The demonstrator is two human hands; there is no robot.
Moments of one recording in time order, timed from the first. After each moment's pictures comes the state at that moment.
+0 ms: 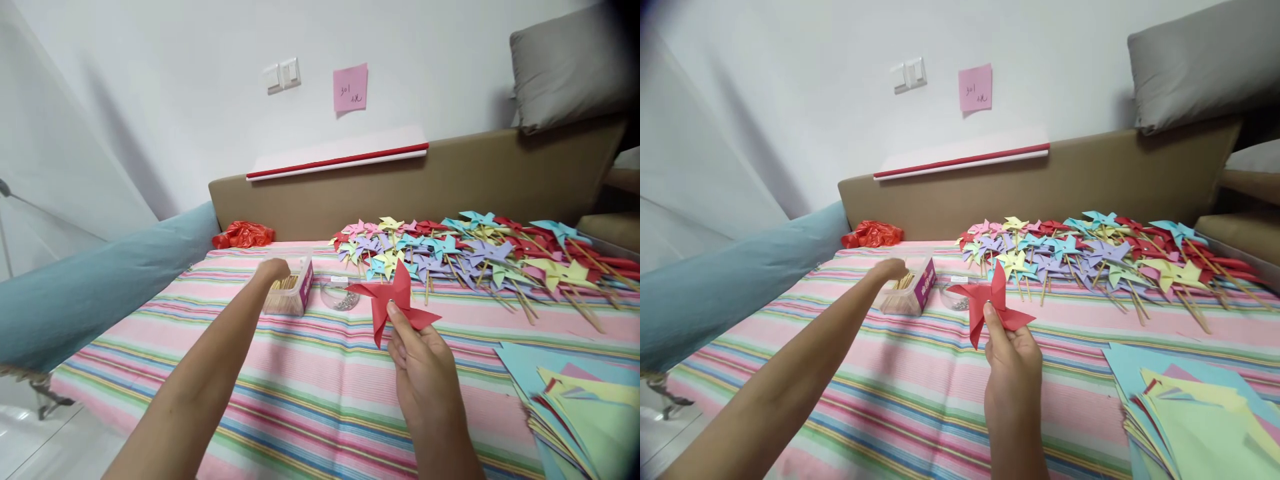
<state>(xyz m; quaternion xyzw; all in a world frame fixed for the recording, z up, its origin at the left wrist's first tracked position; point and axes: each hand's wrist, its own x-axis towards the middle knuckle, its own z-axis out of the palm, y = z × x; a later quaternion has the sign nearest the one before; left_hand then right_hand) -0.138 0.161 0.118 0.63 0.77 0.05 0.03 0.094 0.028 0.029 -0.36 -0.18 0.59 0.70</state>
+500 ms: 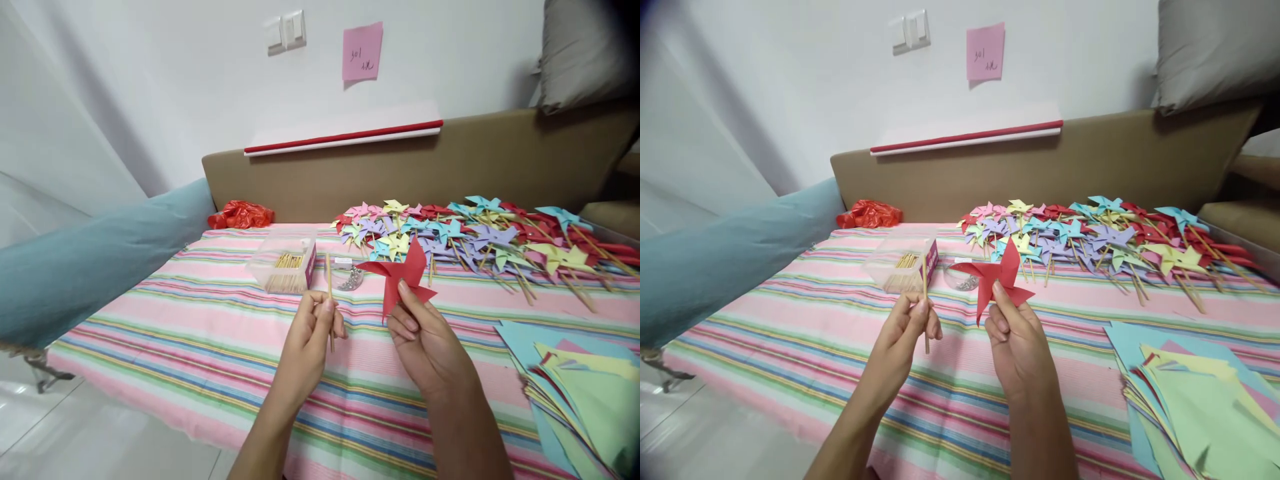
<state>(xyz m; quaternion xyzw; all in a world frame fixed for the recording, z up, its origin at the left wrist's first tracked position) -0.060 -0.015 0.039 0.57 0.44 0.56 0.40 0.095 0.029 0.035 -0.24 -0.15 0.69 0.66</state>
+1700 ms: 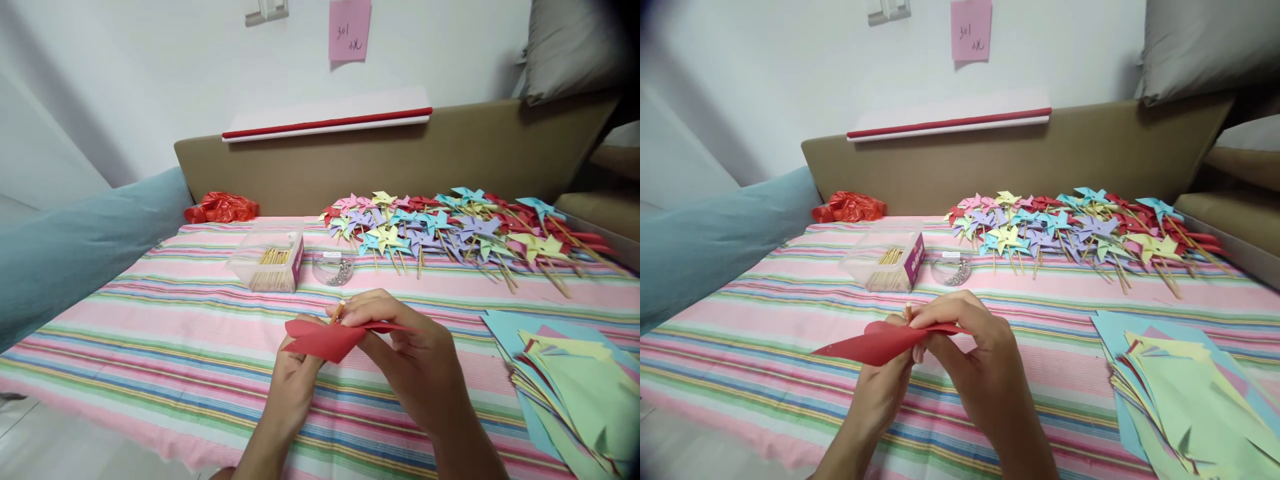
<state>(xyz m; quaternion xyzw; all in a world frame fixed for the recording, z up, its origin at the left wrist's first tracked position) -0.067 -0.020 -0.010 0.50 0.41 0.62 0.44 0.089 0.000 0.047 -0.22 -0.64 0.41 0.60</state>
